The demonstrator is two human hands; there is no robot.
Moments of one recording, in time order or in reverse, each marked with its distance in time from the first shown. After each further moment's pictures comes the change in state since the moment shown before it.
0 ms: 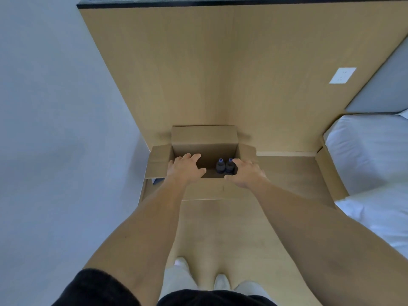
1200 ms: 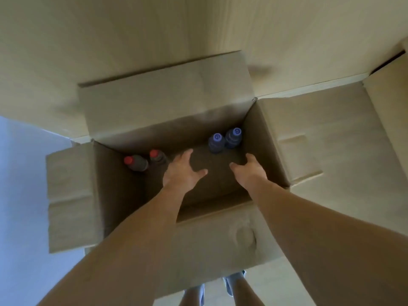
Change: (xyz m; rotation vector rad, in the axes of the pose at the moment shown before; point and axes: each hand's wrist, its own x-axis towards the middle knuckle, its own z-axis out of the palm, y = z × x) left_hand 0.484 -0.085 0.307 -0.251 -0.328 -0.060; right_hand 0.482 0.052 0.256 0.684 -0.163 0.682
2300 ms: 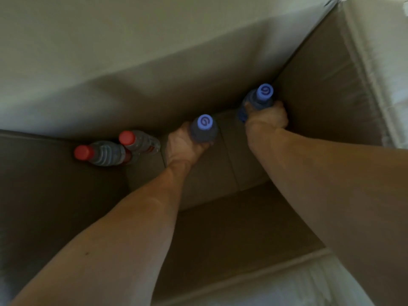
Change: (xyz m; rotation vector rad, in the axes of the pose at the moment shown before) left_hand 0.183 -0.064 0.115 -0.175 0.228 0.054; right_hand 0.215 -0.020 0.089 0.395 0.490 0.041
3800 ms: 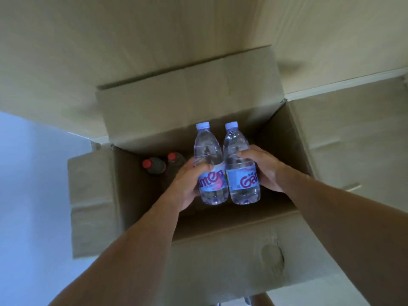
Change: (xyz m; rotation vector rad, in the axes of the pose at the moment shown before) left_hand -0.137 0.061 -0.153 -0.995 -0.422 -0.390; right_hand -0.108 -0.036 -0.139 0.287 -1.004 0.080
